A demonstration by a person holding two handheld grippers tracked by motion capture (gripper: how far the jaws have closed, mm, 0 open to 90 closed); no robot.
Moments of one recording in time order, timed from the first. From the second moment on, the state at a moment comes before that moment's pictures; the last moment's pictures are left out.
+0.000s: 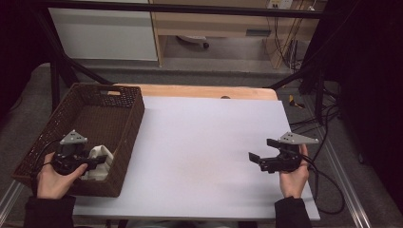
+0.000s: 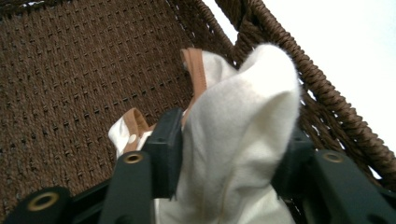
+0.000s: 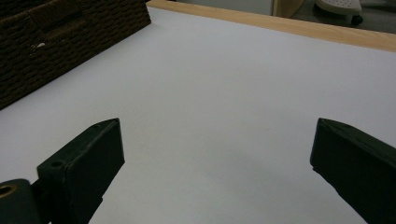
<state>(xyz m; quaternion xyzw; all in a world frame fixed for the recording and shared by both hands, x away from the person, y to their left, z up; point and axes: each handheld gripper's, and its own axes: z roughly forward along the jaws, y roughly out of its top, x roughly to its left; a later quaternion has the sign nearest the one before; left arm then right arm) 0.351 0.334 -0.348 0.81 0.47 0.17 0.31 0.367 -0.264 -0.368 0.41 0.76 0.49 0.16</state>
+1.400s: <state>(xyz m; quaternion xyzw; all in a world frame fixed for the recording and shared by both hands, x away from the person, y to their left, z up) 0.344 0.347 -0.325 0.79 0.48 0.18 0.34 0.367 -0.264 -0.368 0.41 0.75 0.49 0.16</state>
